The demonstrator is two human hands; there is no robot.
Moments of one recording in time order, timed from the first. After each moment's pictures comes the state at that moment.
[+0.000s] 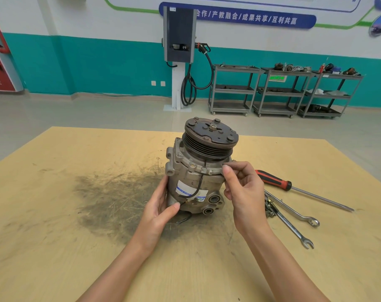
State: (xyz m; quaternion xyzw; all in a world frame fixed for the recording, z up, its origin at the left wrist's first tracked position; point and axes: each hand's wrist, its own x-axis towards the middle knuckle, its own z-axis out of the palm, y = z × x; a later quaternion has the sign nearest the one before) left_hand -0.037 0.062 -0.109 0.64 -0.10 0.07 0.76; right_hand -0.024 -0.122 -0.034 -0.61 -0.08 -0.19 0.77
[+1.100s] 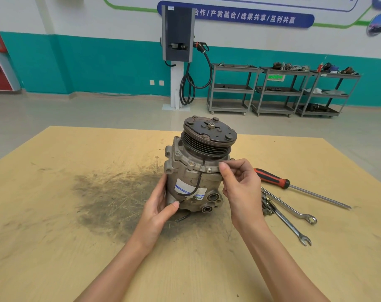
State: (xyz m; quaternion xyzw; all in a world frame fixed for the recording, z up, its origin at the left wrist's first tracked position) left_hand -0.037 0.061 -0.107 0.65 -0.11 0.07 0.75; right_hand -0.025 -0.118 -0.027 -0.65 -0.06 -0.19 0.73
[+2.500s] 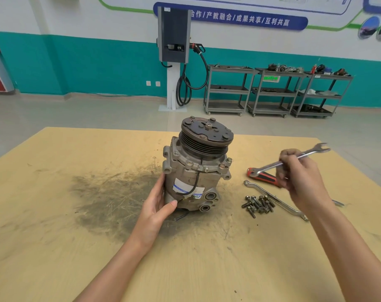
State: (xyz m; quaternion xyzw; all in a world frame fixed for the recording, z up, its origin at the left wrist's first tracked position) left_hand -0.032 0.063 -0.115 0.64 -0.11 0.07 0.76; right_hand 0.003 -0.242 -0.007 -0.68 0.00 -0.16 0.71
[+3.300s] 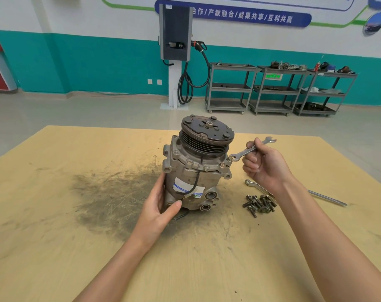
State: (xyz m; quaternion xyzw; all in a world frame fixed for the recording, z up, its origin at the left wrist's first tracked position) left_hand -0.037 0.058 -0.107 0.67 -0.11 0.08 0.73; right_hand 0.044 -0.198 -0.004 -0.47 0.00 0.07 0.88
